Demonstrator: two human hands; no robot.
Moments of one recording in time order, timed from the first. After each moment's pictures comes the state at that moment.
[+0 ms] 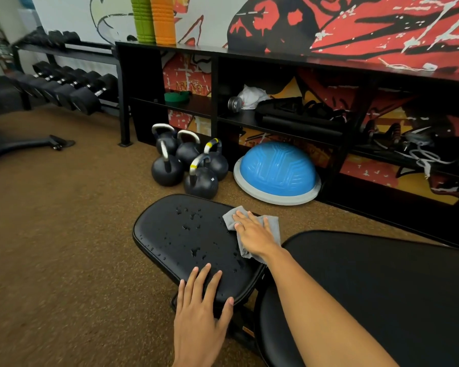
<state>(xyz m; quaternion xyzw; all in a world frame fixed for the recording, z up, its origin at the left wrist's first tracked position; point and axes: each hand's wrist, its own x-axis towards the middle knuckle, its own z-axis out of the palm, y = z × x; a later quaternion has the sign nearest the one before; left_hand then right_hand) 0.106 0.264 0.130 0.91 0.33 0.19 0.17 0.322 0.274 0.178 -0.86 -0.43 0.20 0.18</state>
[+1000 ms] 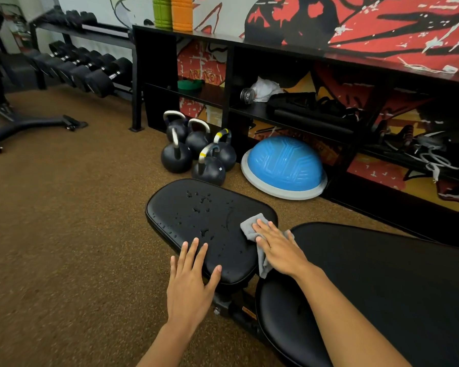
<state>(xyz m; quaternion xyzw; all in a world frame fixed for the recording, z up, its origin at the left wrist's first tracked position) 0.094 0.283 0.129 0.87 0.41 0.21 0.17 0.304 0.197 0.172 -0.84 -0.47 0.21 0.15</state>
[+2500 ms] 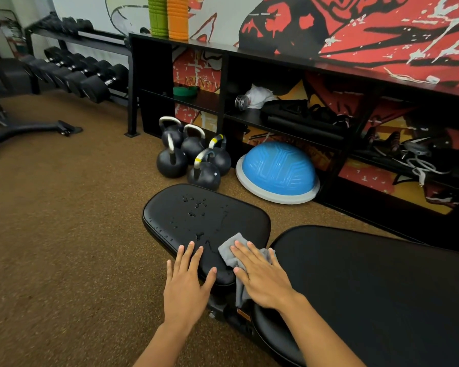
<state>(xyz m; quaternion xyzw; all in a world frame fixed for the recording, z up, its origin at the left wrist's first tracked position) 0.095 0.281 0.136 0.87 0.41 0.20 0.18 0.243 0.174 0.178 -0.83 -0.54 0.16 0.04</state>
